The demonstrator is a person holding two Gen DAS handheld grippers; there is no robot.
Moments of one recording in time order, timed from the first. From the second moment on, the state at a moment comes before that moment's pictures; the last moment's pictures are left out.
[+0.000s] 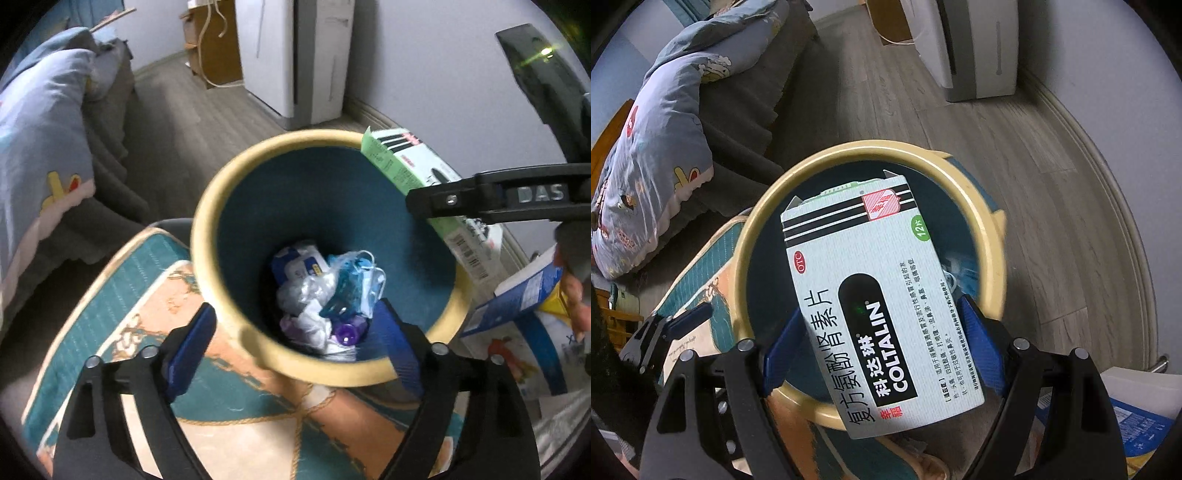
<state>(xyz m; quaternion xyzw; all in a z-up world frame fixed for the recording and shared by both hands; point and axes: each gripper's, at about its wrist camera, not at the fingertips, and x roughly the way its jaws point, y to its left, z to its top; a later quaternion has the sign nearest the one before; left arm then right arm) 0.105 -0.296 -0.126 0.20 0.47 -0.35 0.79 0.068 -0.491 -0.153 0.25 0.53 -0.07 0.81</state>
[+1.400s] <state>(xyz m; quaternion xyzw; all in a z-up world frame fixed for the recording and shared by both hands) 0.014 -0.208 0.002 0.09 0.39 -0.27 0.88 -0.082 -0.444 -0.023 0.17 0.41 -0.14 0.89</state>
